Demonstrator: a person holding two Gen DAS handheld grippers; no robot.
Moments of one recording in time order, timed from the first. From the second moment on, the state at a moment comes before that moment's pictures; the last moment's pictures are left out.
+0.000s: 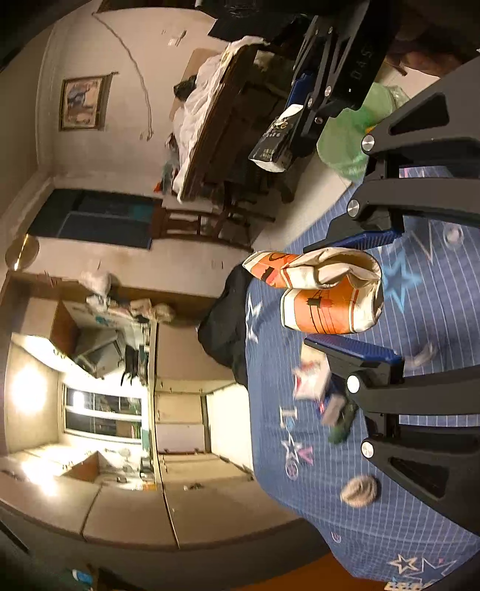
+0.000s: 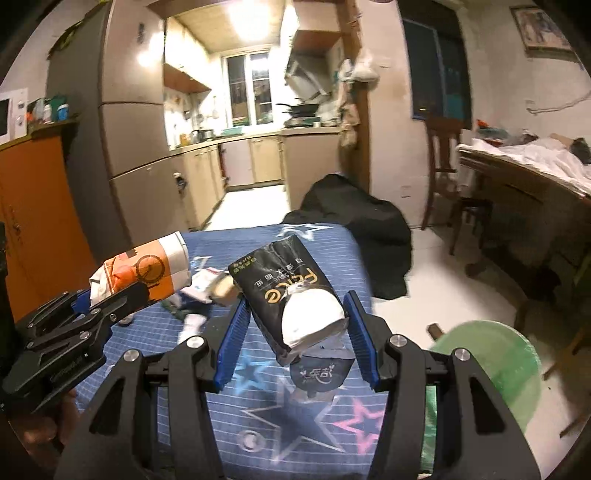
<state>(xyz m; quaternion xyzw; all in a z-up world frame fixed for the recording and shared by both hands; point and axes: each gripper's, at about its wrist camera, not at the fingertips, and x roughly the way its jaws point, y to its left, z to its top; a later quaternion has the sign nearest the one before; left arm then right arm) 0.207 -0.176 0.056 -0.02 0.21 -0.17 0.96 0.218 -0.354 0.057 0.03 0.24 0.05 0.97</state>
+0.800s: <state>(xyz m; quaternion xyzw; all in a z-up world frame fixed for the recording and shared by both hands) 0.240 -0.348 0.073 0.03 0.23 -0.28 0.93 0.194 -0.494 0.056 0.04 0.27 -0.07 0.96</state>
